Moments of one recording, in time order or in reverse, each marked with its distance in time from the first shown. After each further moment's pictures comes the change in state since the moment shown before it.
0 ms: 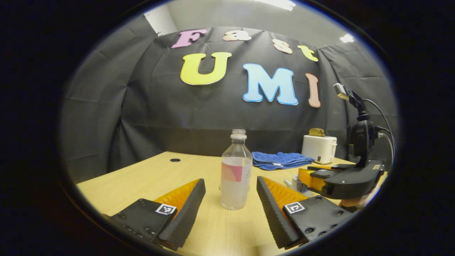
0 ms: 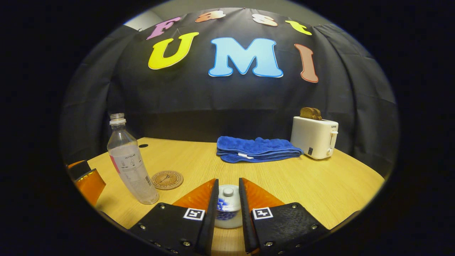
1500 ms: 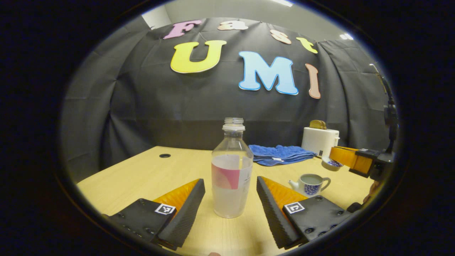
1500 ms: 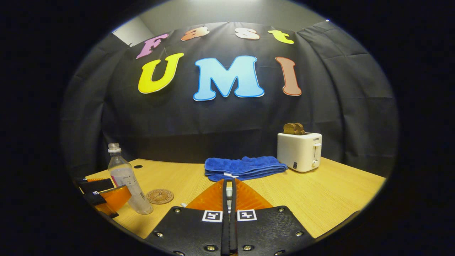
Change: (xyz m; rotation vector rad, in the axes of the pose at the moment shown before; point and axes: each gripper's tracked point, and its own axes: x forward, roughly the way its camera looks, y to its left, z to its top) left arm 0.061 -0.009 -0.014 0.024 0.086 -0.044; right arm -0.024 -0.049 0.035 0.107 -0.166 -0.053
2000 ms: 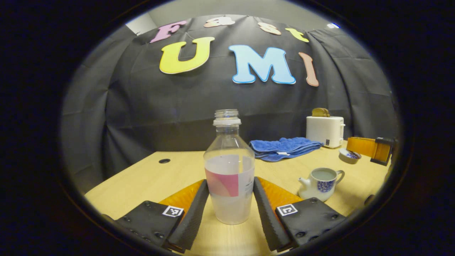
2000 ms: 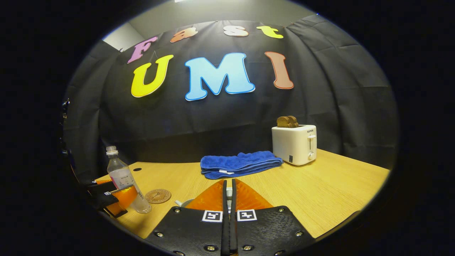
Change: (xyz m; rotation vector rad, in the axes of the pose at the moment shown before) left arm 0.026 0.001 -0.002 0.127 0.021 0.023; right arm -0.006 -0.018 -0.004 0.055 0.014 -0.014
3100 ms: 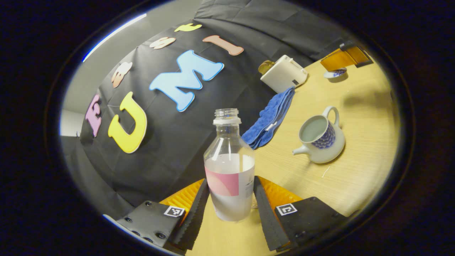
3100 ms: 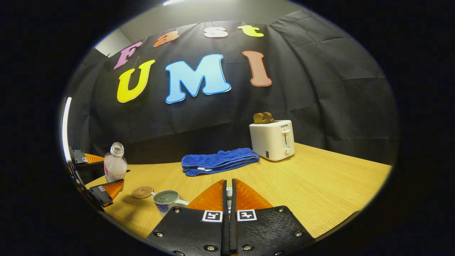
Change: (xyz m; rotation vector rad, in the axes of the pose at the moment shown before) left arm -0.002 -0.045 0.034 0.908 -0.022 -0.043; right arm -0.024 -0.069 -0.010 0.066 -0.002 -0.089
